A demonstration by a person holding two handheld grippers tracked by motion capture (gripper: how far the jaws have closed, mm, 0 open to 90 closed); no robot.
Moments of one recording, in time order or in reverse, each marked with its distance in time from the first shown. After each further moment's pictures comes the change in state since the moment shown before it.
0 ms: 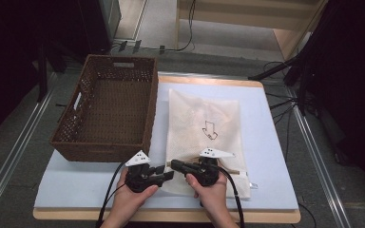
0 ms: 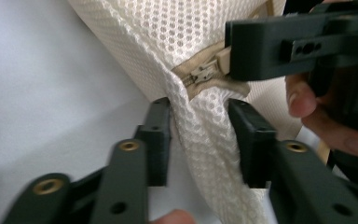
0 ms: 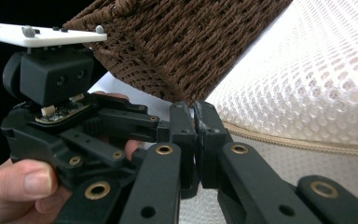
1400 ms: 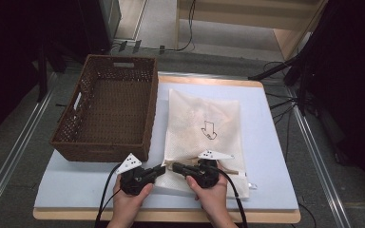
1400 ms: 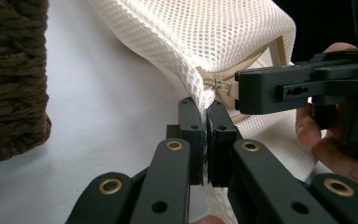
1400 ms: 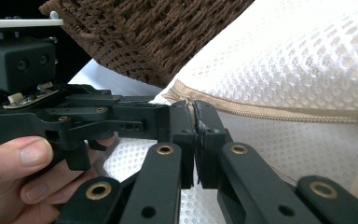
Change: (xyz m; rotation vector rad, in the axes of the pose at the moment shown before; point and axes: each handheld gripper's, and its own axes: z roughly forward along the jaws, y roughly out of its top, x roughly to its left) left arm 0.002 -0.015 -0.010 -0.165 0.069 -0.029; right arm -0.002 -0.006 0.000 0.051 -0.054 0.012
